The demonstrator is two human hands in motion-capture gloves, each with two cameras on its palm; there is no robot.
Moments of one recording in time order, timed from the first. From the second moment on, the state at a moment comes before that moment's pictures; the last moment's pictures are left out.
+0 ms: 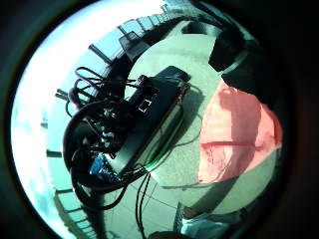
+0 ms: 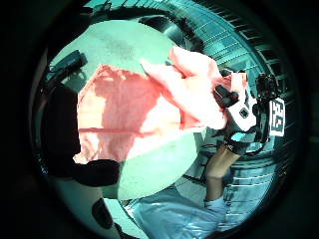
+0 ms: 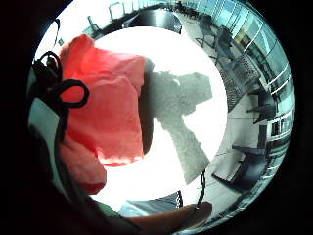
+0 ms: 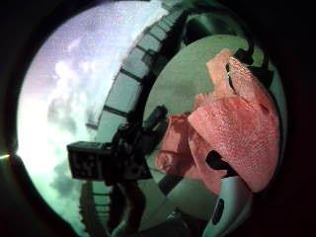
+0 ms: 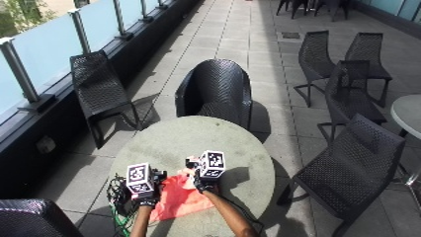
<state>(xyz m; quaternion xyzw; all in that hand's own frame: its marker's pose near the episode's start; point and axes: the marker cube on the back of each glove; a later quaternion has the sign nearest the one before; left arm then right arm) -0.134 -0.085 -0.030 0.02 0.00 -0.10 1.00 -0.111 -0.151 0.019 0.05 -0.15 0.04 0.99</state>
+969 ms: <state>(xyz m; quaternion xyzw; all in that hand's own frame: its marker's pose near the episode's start) -0.126 -0.075 -0.046 0.05 0.01 -0.09 1.00 -0.096 -0.132 0.024 -0.09 -0.22 -0.10 0.97</state>
